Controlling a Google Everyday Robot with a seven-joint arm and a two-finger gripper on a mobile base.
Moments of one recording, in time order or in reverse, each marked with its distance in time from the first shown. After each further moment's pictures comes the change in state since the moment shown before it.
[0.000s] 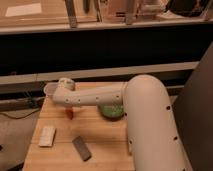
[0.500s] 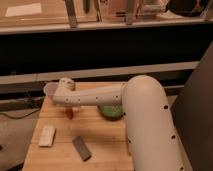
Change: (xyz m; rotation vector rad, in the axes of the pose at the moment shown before) arm -0.002 -0.004 0.009 0.005 -0.018 -0.008
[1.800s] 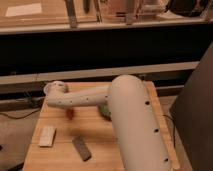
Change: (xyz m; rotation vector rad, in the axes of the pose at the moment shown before) arm -0.005 -0.002 0.022 -0.106 -0.001 -0.025
